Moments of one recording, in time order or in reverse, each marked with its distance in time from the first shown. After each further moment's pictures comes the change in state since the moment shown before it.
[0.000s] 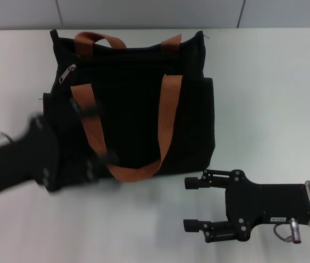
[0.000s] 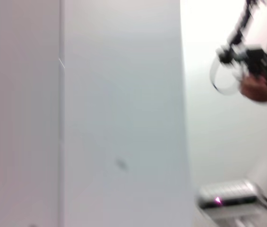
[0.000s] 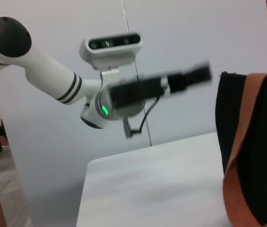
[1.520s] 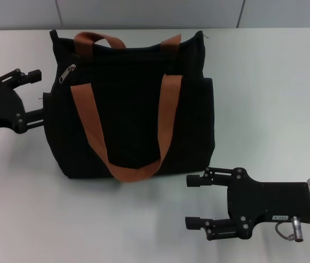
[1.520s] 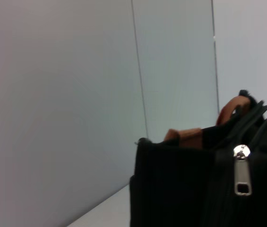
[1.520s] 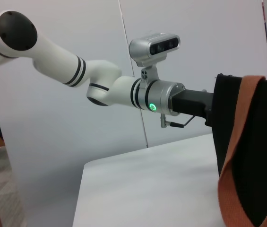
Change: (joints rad) left arm -0.035 0.086 -0.014 0.099 0.031 -0.505 -0.076; right arm -0.003 -0.003 0.003 -0.005 0.007 -0.005 -0.001
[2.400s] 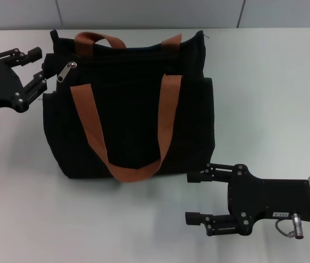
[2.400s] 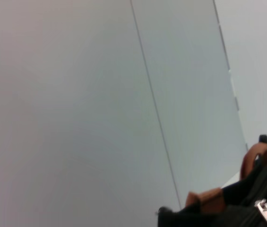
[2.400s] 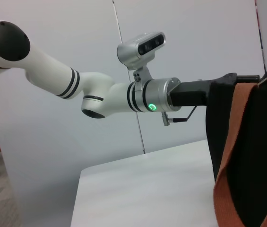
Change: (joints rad) left arm 0.010 -0.043 -0.022 0.011 -0.145 0.023 0.161; right arm -0.002 0.000 0.000 -0.002 0.020 -0.005 0.008
